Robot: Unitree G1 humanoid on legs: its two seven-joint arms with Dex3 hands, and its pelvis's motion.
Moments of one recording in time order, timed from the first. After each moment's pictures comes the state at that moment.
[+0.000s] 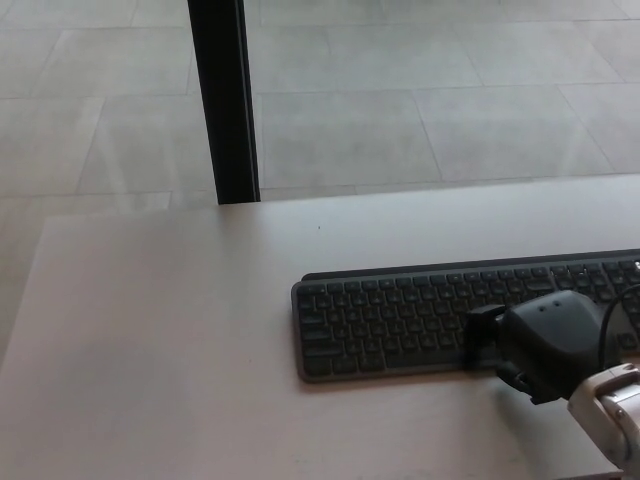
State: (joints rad) left_arm -0.19 0.61 0.63 1.26 -0.33 -0.15 0.15; right_arm -0.56 -0.53 0.60 0.70 -0.89 -0.17 -0.35
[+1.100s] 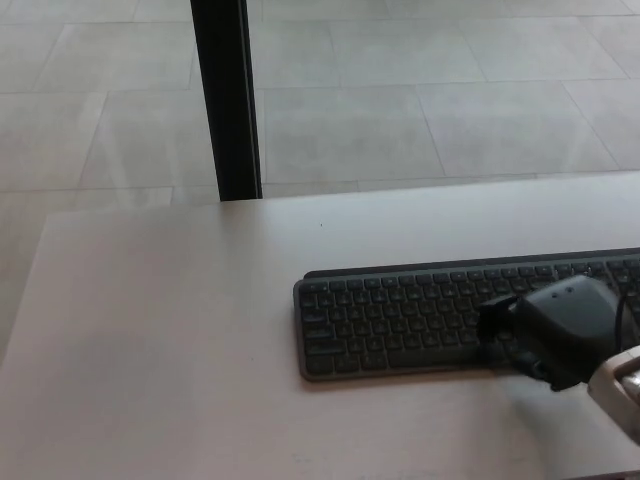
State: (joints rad) left_arm -0.18 0.61 0.63 1.26 -0.33 -0.15 0.15; right_arm -0.61 -0.60 0.56 0.65 -0.88 -0.20 -0.29
